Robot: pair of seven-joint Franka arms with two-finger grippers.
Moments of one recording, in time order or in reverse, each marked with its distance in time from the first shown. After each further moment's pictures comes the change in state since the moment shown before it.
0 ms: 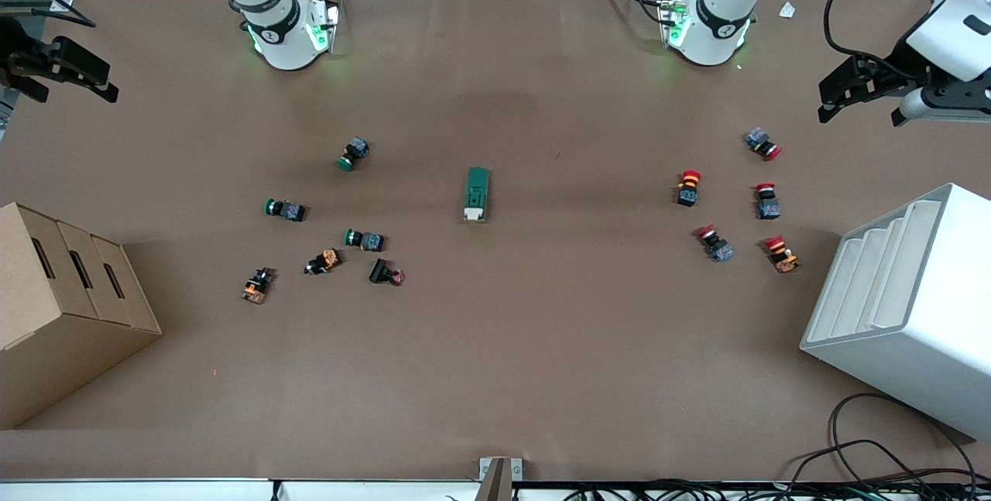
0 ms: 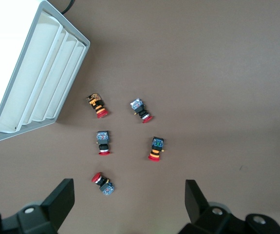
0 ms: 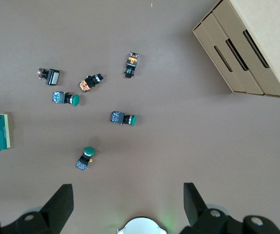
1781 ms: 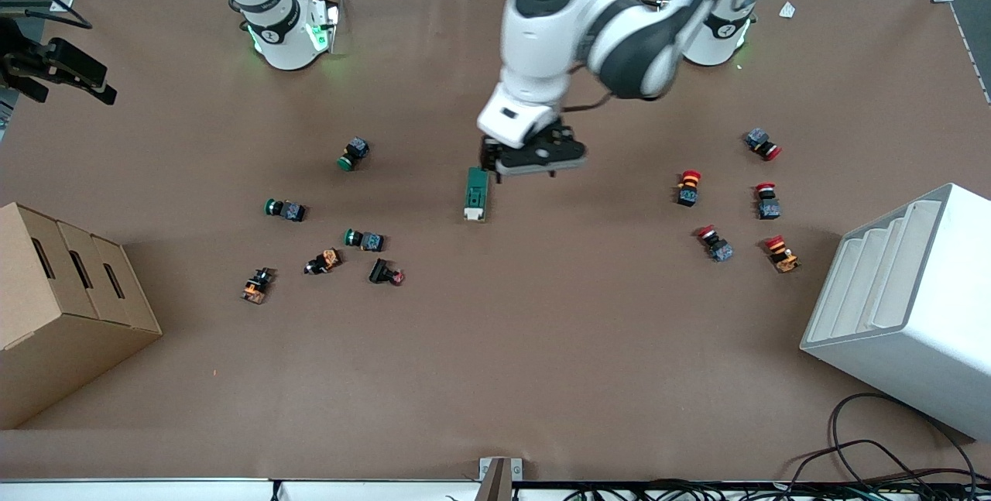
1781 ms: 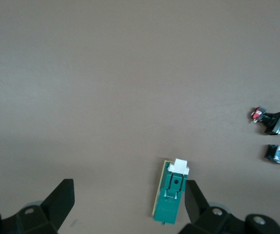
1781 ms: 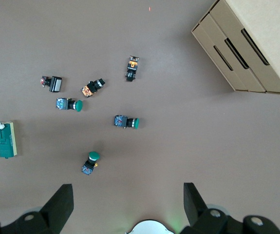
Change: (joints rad) left arm -0.701 0.487 -0.103 -0.058 0.348 0.626 -1.197; right arm 0.000 0.004 -0.008 0.004 0.015 0.011 0.041
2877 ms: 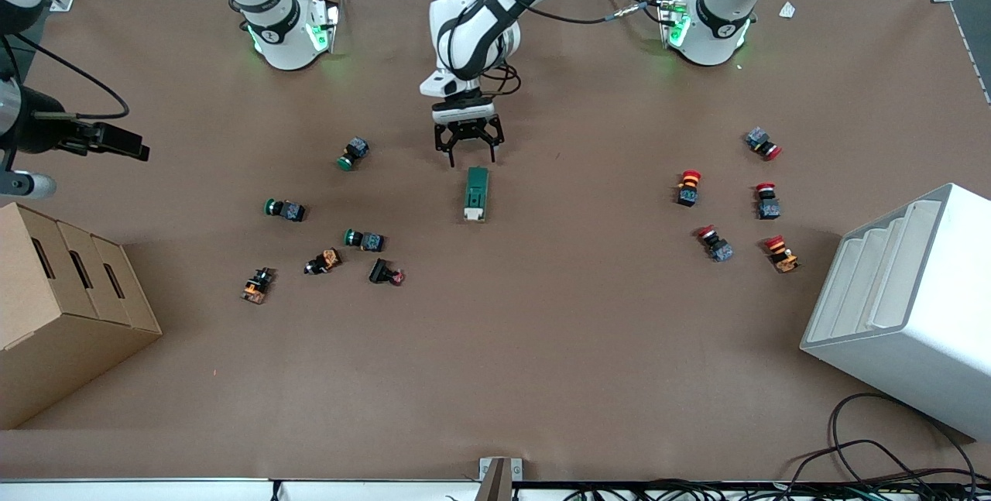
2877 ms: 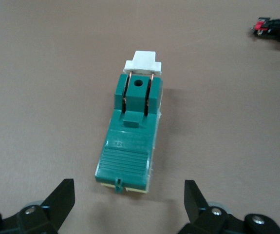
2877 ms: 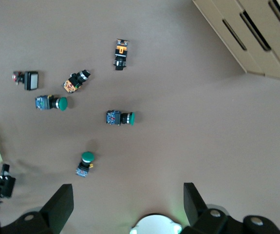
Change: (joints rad) left arm -0.350 0.368 0.000 -0.096 1.003 0.031 -1.040; right arm 0.001 0.202 -0.005 0.024 0.003 0.014 0.115
